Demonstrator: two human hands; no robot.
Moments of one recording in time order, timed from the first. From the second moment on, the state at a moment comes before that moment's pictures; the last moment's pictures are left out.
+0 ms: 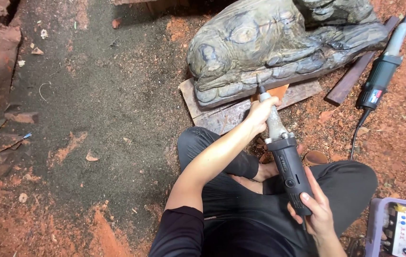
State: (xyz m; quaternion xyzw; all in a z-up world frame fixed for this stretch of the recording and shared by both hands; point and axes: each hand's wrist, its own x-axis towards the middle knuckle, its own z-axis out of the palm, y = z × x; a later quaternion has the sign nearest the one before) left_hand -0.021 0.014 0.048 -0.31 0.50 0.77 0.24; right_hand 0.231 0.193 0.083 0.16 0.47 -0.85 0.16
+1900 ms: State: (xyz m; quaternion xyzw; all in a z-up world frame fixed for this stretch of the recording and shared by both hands) left_hand -0.026 0.010 0.030 -0.33 0.42 0.81 0.22; right_hand 0.222 0.194 0.104 0.19 0.52 -0.81 0.18
